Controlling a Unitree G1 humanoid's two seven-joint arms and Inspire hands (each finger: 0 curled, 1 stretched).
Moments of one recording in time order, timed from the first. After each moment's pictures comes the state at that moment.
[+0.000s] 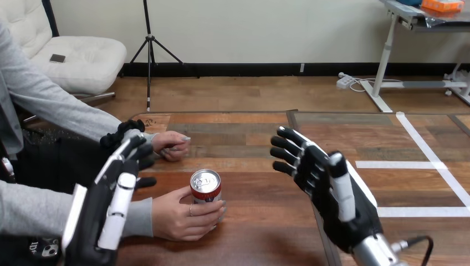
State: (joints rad) left arm 0.36 0.15 0.05 -0.07 -0.04 -0.44 -0.10; right arm 0.03 -0.13 0.01 0.28 0.28 -0.39 0.47
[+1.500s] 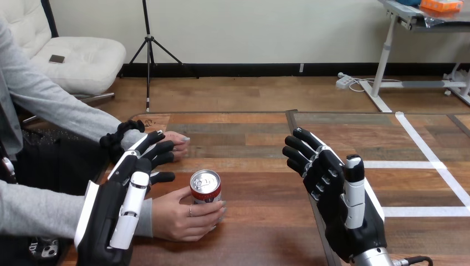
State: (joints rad) left arm 0.33 0.12 0.02 -0.03 -0.09 -0.54 -0.15; right arm 0.10 -0.04 -0.02 0.26 0.32 -0.43 0.44
